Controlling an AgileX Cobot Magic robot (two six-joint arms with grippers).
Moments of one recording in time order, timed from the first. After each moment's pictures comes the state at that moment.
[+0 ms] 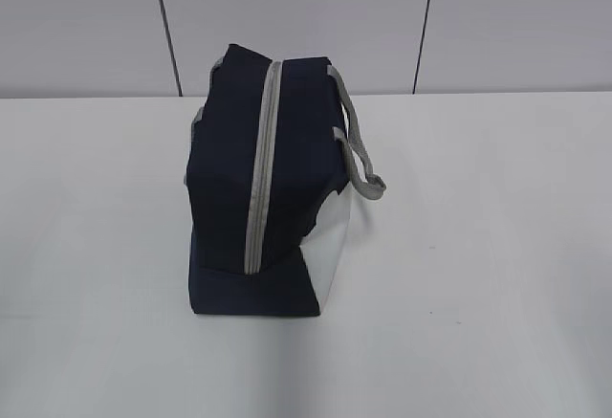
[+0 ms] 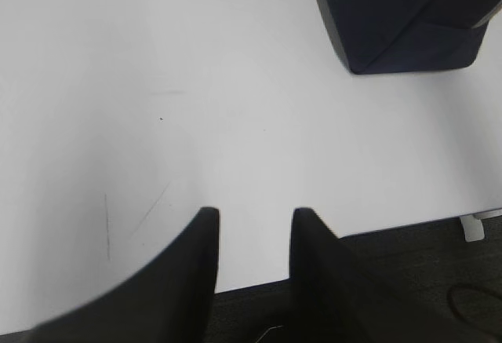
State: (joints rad) left arm -0.14 0.28 -0.52 -0.09 1.09 0.00; right arm 0.01 0.27 -0.55 0.03 1.19 -0.12
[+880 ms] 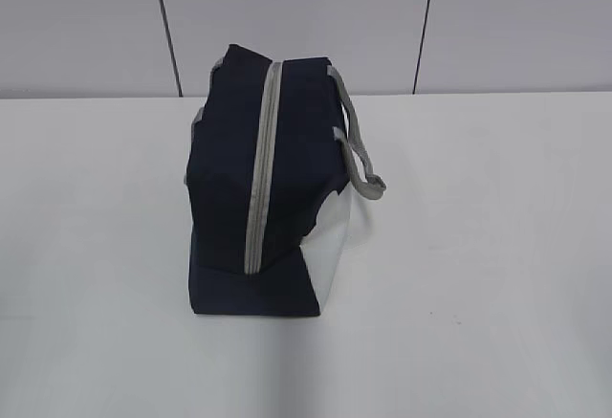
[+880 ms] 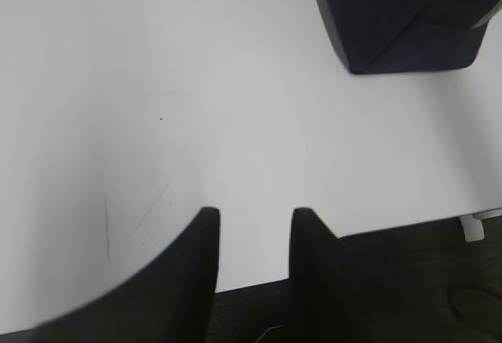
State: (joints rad) left arm -0.14 0.28 -0.52 -0.09 1.09 0.00; right arm 0.01 -0.02 -0.50 -0.04 1.14 -0.09
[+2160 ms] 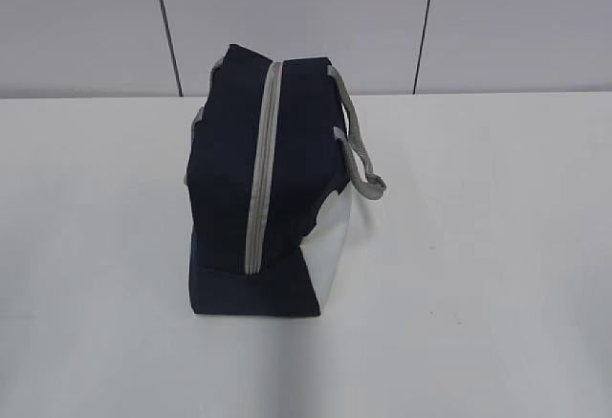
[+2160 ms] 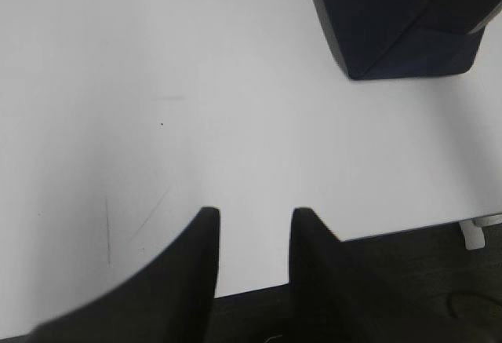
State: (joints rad) left arm -0.14 0.26 -0.52 -0.09 1.09 0.00; right arm 0.01 -0.02 -0.50 -0.04 1.14 -0.09
